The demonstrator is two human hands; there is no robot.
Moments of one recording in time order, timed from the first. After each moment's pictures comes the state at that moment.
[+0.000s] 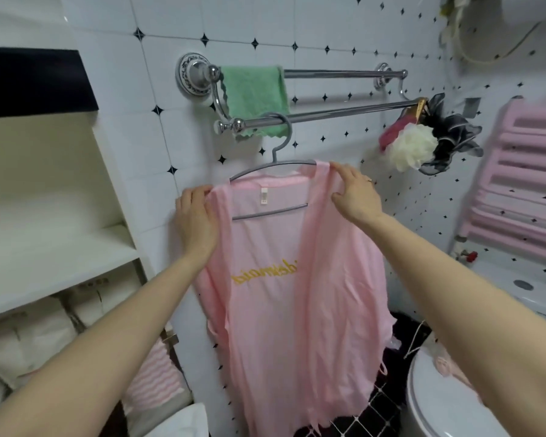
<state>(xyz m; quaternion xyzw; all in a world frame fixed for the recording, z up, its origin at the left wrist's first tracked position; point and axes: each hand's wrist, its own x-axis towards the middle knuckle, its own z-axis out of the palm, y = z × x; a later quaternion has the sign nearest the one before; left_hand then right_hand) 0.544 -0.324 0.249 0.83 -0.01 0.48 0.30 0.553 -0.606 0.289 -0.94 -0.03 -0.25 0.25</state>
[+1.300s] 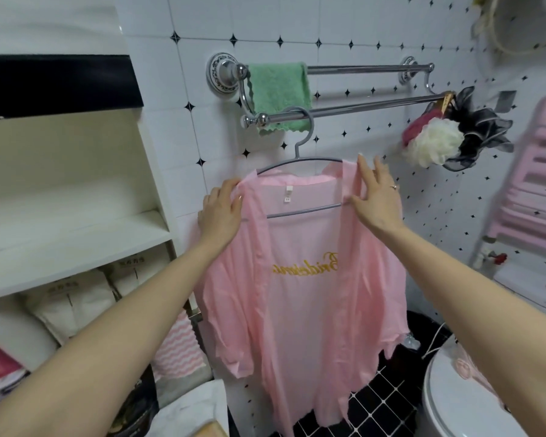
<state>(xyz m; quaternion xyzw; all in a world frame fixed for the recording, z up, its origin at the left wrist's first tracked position) 0.508 -0.321 0.262 0.90 -0.02 0.32 0.29 0.537 -0.606 0.267 -0.90 -0.05 -0.30 0.32</state>
